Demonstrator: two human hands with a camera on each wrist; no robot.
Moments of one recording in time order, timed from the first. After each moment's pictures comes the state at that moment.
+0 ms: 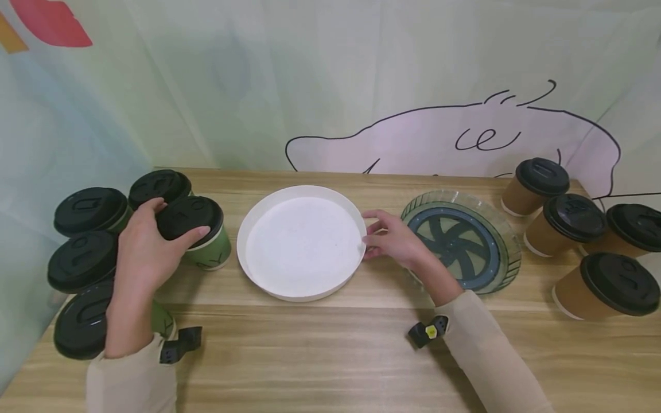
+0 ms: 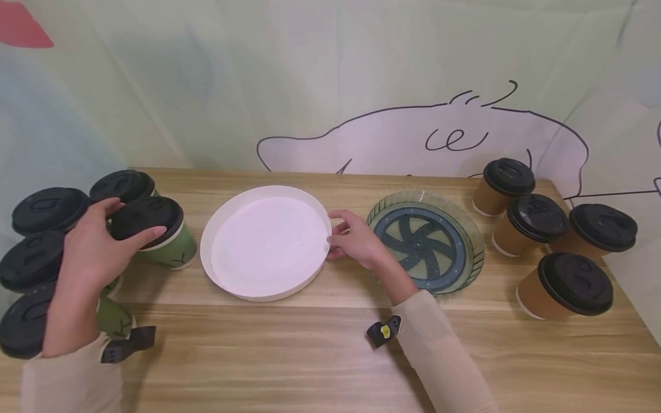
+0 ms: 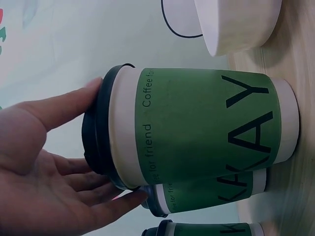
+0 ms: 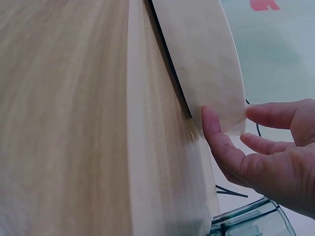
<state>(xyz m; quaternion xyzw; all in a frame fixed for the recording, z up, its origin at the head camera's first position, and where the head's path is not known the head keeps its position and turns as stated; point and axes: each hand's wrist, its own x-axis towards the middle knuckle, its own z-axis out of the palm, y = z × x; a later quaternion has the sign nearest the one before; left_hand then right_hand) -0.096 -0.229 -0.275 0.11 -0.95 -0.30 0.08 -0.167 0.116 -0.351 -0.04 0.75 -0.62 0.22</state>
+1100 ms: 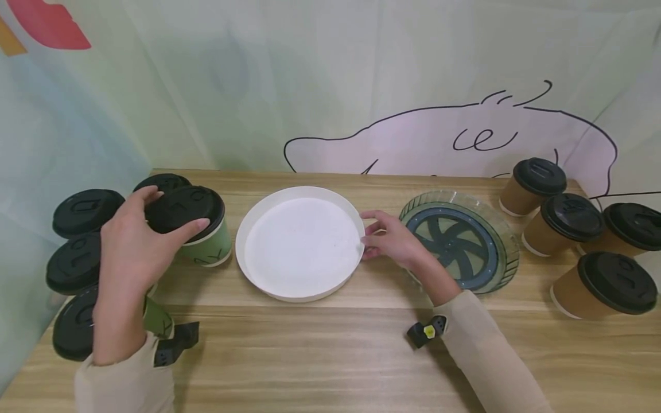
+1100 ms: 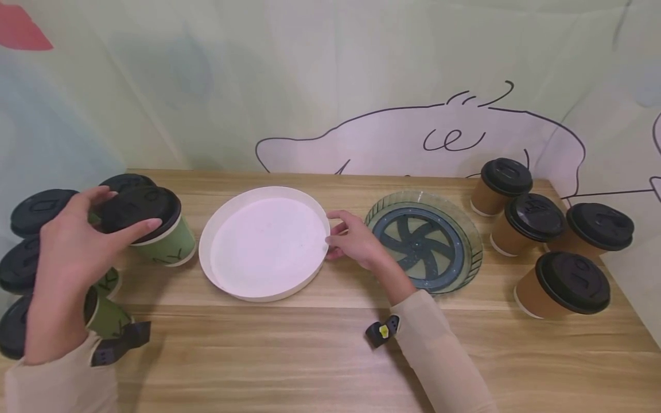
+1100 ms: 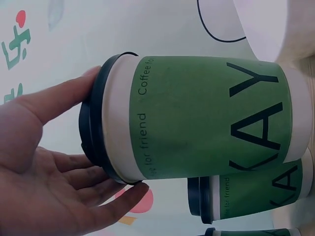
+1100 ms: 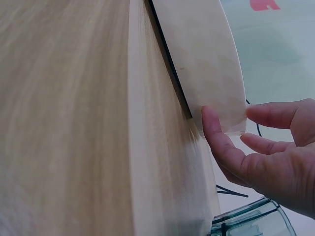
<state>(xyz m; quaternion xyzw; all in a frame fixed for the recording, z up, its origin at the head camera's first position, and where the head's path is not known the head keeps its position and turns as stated) -0.086 -0.217 -0.248 0.10 -0.94 -0.29 0.12 -0.167 0.117 -0.352 -0.05 0.75 -0.62 0.21</state>
